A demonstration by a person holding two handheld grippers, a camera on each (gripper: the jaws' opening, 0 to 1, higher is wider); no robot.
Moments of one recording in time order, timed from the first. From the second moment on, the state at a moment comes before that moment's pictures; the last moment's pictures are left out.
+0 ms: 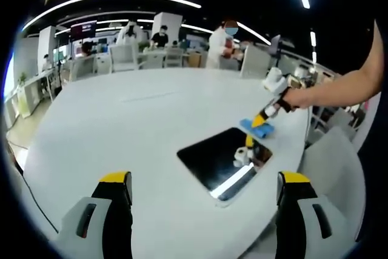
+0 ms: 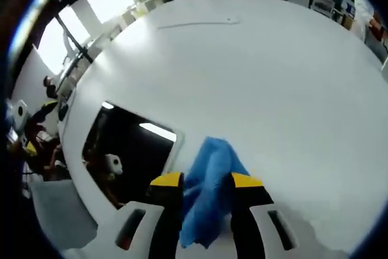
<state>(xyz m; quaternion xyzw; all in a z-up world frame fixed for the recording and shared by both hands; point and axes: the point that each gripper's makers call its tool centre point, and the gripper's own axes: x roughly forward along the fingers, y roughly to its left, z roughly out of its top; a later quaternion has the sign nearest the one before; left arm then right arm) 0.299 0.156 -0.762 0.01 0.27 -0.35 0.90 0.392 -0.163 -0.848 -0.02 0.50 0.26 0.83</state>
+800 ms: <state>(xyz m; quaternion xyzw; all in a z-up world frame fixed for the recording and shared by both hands) 0.284 0.156 -0.770 0.01 0.26 -0.33 0.91 0.321 -0.206 -0.809 -0.09 0.32 0.37 0.87</state>
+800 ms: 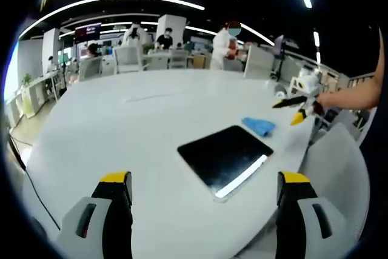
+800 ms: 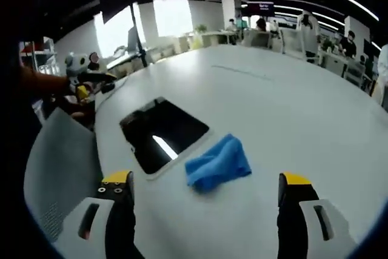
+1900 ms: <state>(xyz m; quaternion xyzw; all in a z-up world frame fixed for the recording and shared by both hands) 0.272 0.157 -0.770 0.02 0.27 -0.33 0.90 0.292 -0.206 -0.815 -0.08 0.31 0.38 0.87</state>
